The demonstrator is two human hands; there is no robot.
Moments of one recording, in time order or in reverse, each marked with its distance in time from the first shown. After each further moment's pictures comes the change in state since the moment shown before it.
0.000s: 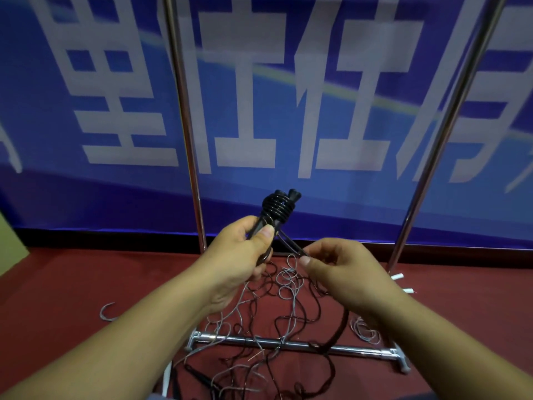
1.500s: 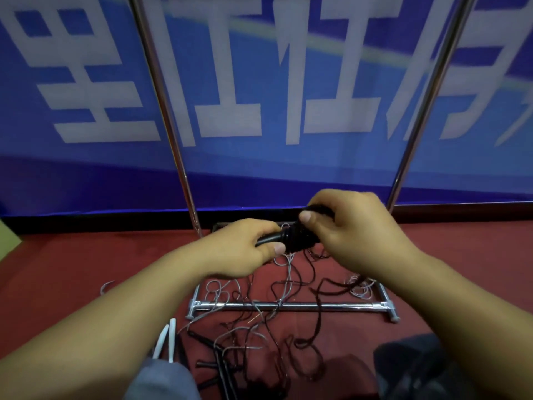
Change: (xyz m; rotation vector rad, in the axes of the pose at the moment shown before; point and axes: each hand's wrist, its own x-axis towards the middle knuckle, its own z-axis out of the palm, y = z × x) left_hand 0.014 -0.025 0.003 0.890 -0.419 0.086; right_hand -0.010 0.001 -0.025 -0.582 0.156 -0.310
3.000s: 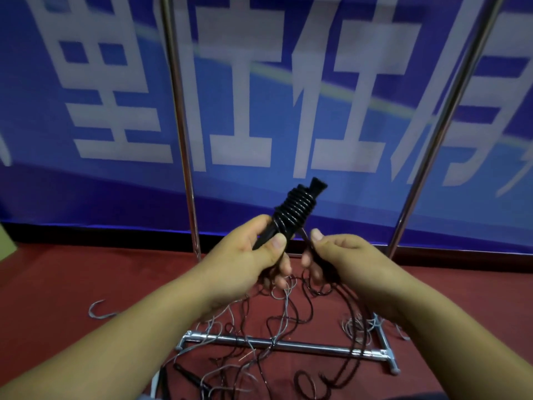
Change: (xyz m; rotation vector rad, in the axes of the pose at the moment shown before) left_hand -0.027 0.030 -0.013 -0.834 0.205 0.107; right_hand 0.020 0.009 0.009 0.805 -0.349 0.246
